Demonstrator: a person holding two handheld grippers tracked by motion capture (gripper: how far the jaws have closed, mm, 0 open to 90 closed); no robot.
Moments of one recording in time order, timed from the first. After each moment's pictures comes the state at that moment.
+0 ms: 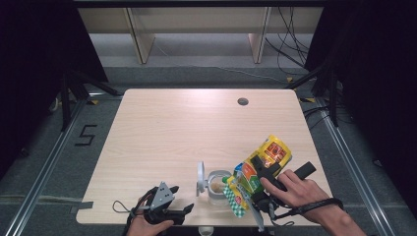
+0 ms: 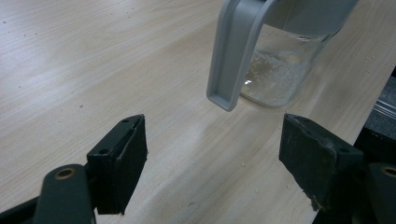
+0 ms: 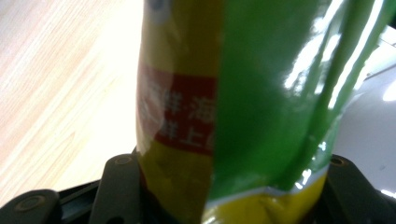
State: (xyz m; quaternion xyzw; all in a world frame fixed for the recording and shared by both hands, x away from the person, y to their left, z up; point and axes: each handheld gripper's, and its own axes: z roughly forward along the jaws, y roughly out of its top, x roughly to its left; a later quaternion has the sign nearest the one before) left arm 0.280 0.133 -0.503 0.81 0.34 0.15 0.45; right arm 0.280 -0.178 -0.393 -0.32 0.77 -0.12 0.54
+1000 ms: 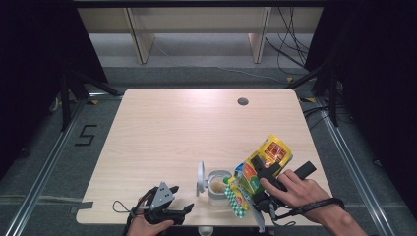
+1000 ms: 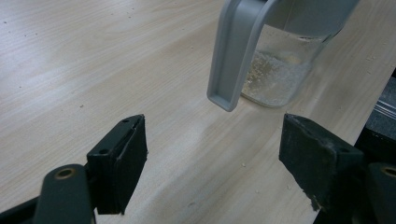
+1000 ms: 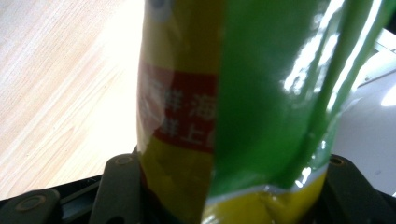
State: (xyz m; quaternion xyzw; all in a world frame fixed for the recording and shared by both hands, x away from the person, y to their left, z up) left arm 0.281 0.133 -0.503 0.81 0.33 0.15 0.45; right arm 0.279 -0.179 -0.391 -0.33 0.77 -0.13 0.54
